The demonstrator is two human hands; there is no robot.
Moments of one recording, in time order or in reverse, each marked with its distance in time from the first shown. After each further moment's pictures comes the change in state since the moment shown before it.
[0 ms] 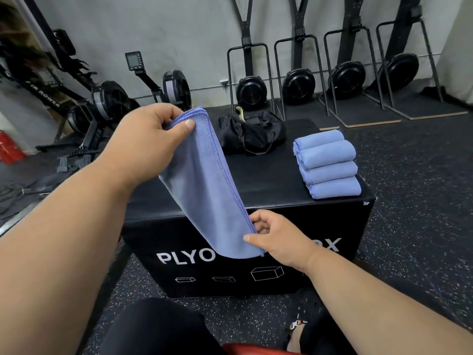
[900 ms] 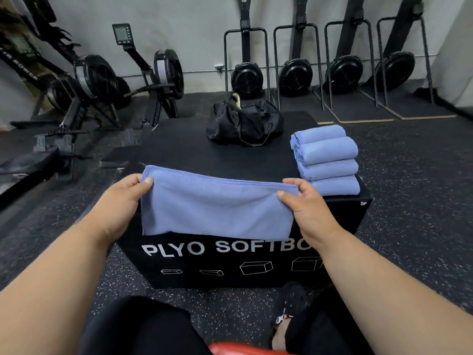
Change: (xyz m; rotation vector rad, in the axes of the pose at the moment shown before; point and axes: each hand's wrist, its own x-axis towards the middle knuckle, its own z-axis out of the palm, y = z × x) left_hand -0.048 -0.173 0.064 -0.601 -0.167 -0.554; right_hand 0.031 0.006 -0.057 0.298 0.404 -0.001
